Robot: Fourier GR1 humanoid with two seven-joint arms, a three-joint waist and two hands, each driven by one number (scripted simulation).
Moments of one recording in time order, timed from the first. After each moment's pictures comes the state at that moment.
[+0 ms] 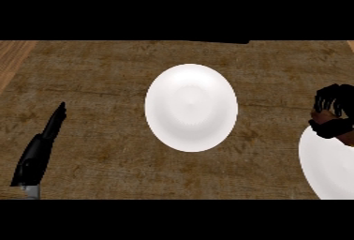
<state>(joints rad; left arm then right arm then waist) 0.03 0.31 0.05 -1.48 -0.17 0.02 -0.13 -0.35 -0.65 0.05 -1.24 0.57 0.21 0.15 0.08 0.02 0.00</state>
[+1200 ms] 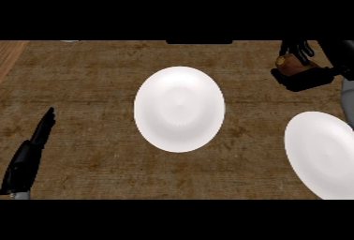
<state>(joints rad) 0.07 0.31 0.10 -1.50 -0.18 0.02 -0.12 -0.70 -0.51 0.01 -1.32 0.43 0.22 -0.25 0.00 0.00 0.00</state>
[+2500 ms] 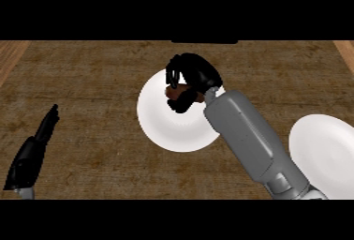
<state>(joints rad) 0.04 0.28 0.12 -1.48 -0.21 -0.01 -0.12 -0.92 -0.02 0.27 -0.91 0.53 0.08 0.09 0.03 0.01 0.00</state>
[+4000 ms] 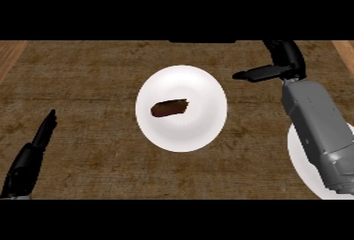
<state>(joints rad) 0.09 0.26 0.13 -1.53 -0.22 -0.03 -0.13 -0.88 -0.28 -0.12 -0.63 -0.04 0.06 -0.33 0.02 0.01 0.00</state>
